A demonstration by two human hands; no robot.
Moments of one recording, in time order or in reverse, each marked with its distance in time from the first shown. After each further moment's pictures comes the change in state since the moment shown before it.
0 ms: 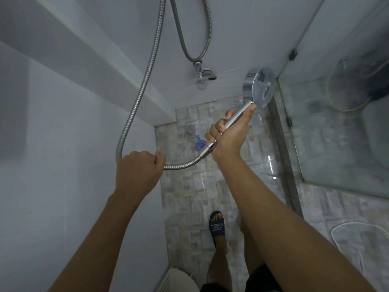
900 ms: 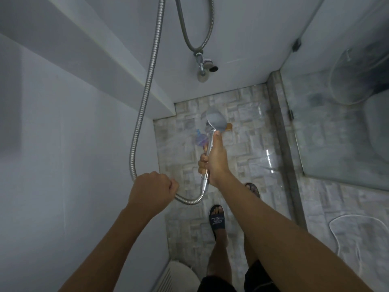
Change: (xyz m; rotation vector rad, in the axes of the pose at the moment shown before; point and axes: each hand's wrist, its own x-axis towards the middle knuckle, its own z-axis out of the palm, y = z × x) left_hand -0.048 -0.007 0.059 0.026 -0.090 0.251; right_hand 0.003 0.075 -0.061 -0.466 0.027 0.397
